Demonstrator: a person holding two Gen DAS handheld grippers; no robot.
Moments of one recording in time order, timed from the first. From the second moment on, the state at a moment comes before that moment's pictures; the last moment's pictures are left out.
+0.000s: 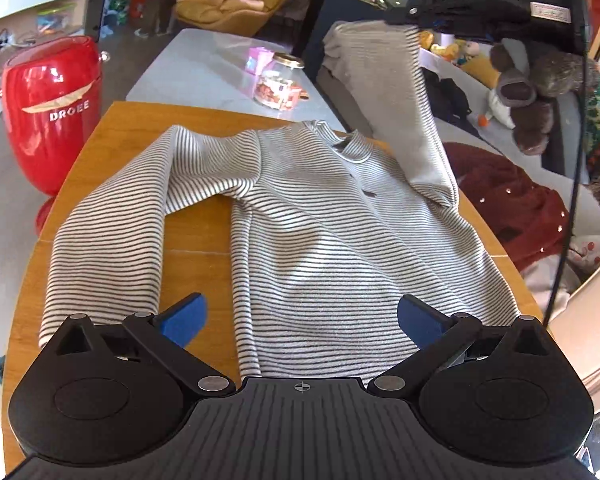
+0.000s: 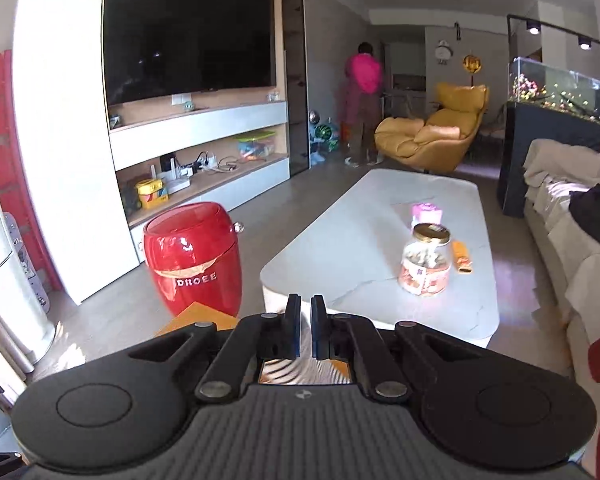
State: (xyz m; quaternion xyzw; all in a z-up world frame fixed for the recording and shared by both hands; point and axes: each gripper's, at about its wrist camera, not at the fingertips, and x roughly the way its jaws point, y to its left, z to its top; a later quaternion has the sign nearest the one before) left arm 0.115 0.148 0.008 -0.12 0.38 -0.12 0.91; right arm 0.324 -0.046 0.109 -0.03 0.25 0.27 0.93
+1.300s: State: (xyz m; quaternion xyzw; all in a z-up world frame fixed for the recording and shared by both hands) left arm 0.129 0.219 0.070 -0.20 0.31 -0.05 0.93; right arm 0.250 -0.019 0.082 -0.10 0.20 0.28 0.93
